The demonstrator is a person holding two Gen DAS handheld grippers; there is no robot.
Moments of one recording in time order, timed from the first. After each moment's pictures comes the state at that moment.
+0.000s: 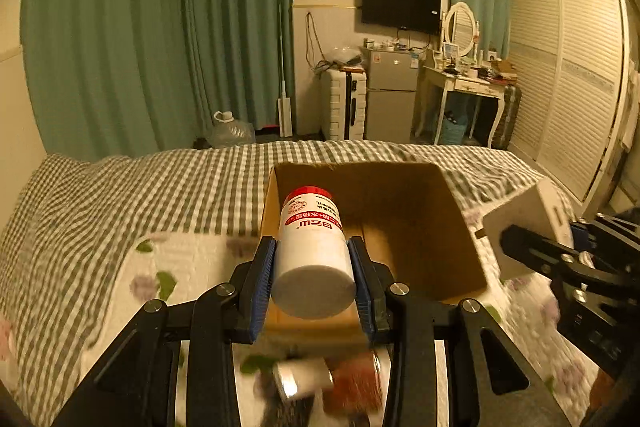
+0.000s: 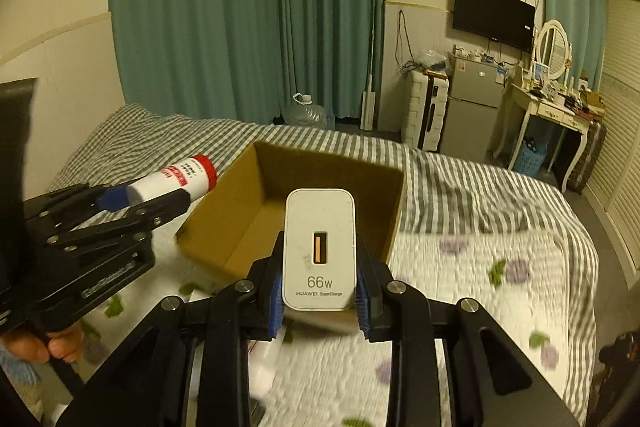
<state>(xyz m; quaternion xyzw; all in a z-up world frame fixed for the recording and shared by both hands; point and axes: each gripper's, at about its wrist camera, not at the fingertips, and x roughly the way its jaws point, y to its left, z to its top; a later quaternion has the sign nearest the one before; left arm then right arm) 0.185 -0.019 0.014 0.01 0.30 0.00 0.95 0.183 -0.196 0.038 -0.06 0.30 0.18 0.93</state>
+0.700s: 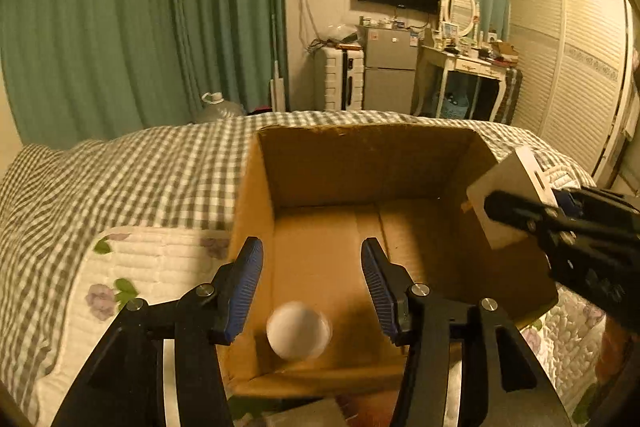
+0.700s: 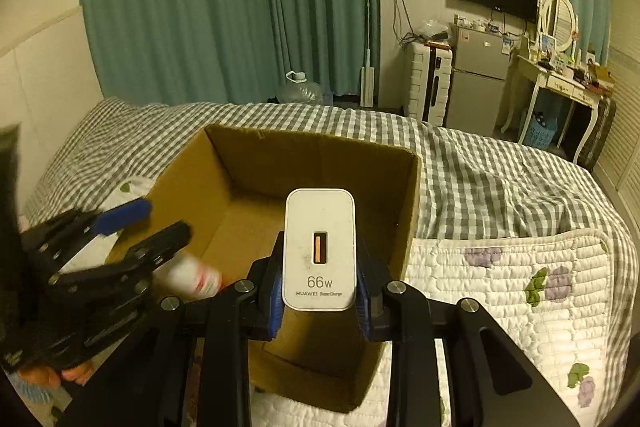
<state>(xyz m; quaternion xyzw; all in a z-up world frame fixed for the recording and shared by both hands) 0.226 -0.014 -0.044 0.01 0.33 -0.01 0.94 0.262 -0.193 -0.020 -0.03 0.34 0.18 0.92</state>
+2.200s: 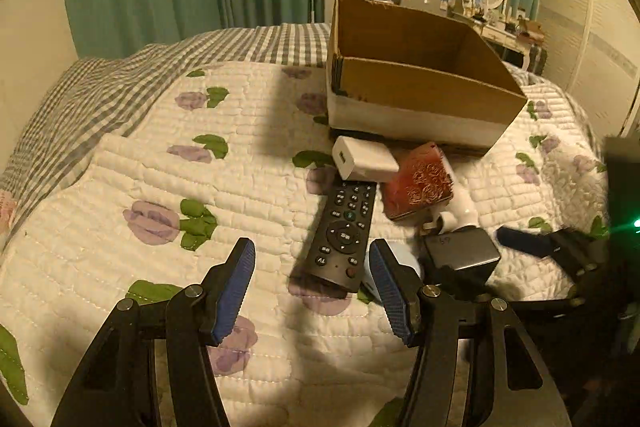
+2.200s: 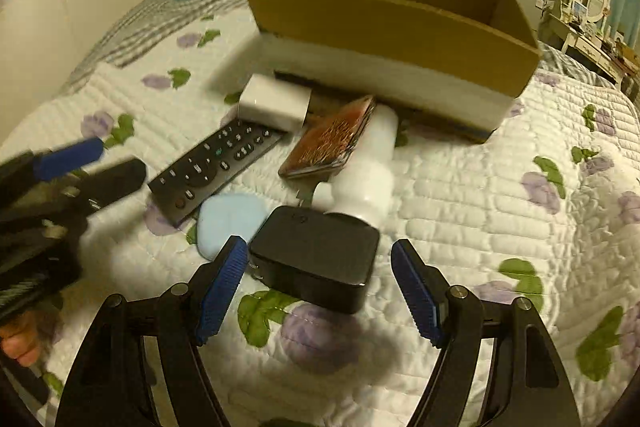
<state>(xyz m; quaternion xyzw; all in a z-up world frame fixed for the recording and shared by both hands) 0.037 0.030 -0.104 -0.01 0.40 0.04 0.91 0.080 -0.141 -0.146 -0.08 0.45 0.21 0.86</state>
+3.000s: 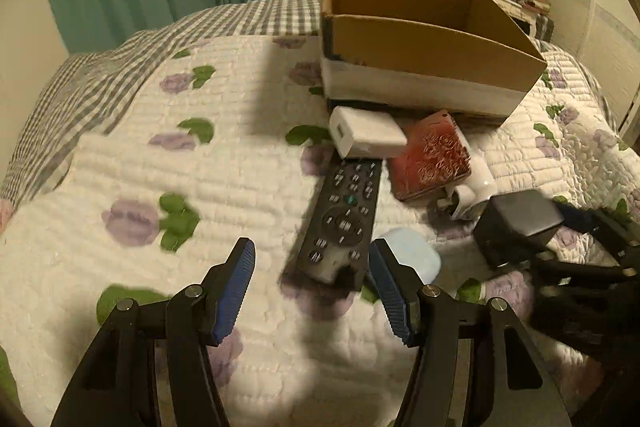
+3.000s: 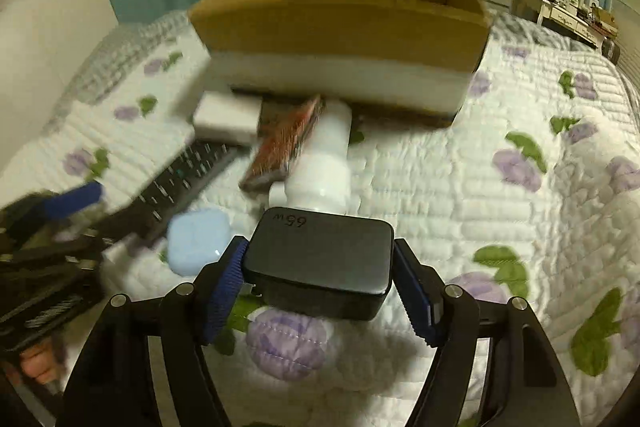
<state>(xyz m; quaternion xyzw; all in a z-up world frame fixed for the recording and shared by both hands) 0.066 0.016 -0.121 0.03 0.45 0.04 0.89 0.094 -0.178 -0.118 -0.02 0.43 0.18 0.88</state>
